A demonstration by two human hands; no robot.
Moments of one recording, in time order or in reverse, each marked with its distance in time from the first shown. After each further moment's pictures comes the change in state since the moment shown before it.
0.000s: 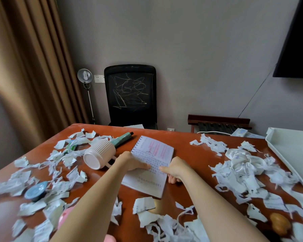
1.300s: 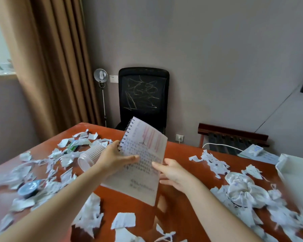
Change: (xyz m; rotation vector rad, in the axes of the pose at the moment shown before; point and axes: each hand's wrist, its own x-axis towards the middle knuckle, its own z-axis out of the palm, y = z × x) left_hand -0.076 0.021 -0.040 -0.597 0.266 0.255; right_hand -0.012 -0.015 -0.055 0.626 -0.350 -0.176
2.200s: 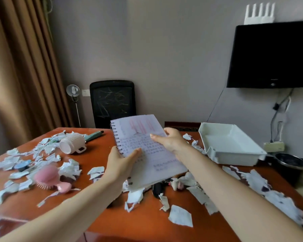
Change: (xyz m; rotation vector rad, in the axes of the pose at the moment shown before) left_hand -0.258 0.053 0.114 -0.495 0.022 0.107; right_hand -0.242 0.030 -0.066 -0.056 0.418 -0.352
